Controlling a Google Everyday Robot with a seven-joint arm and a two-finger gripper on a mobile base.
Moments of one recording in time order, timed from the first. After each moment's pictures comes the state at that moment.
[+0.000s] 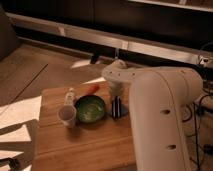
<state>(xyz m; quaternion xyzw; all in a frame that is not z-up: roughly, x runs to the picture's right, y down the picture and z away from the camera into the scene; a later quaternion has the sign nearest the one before) 0.078 0.074 0.907 -0.20 0.26 0.64 0.70</state>
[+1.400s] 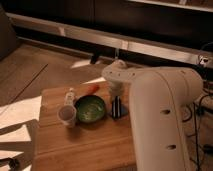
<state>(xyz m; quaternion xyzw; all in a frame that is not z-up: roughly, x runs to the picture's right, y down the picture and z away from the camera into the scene) 0.078 0.074 0.907 -0.20 0.26 0.64 0.70</state>
